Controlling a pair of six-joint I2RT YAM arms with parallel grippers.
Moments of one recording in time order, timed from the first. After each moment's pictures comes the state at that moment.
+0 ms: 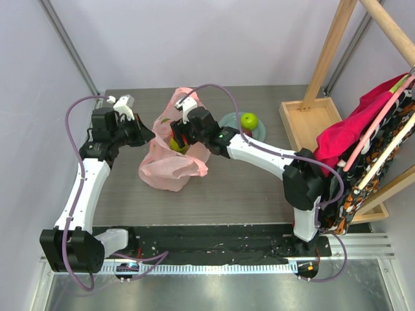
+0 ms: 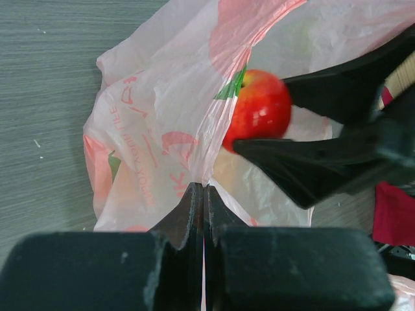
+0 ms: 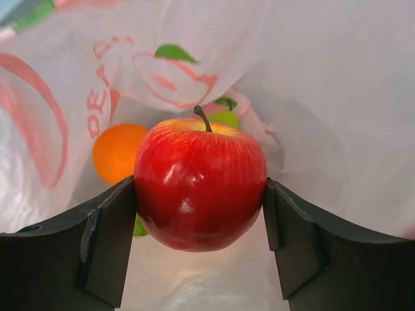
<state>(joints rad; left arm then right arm) -0.02 1.16 1.08 -0.46 0.47 -0.27 0.87 1.88 1.57 -0.12 0.17 0.11</state>
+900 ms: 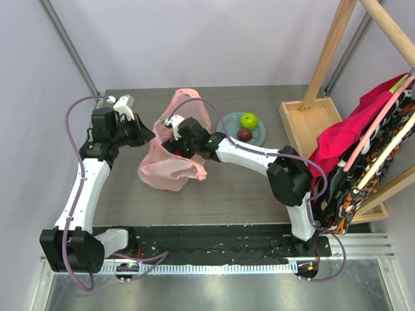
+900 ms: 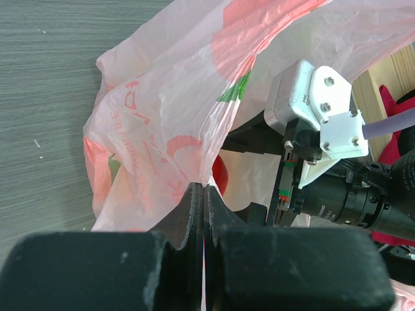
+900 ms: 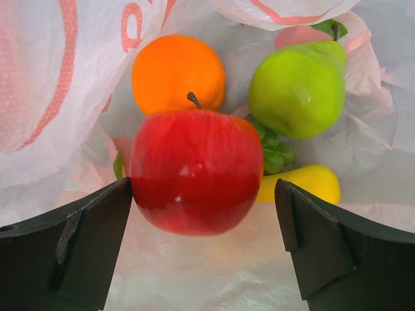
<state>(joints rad) -0.02 1.16 1.08 -0.46 0.47 -0.27 0.90 2.02 1.61 -0.25 -0.05 0.10</state>
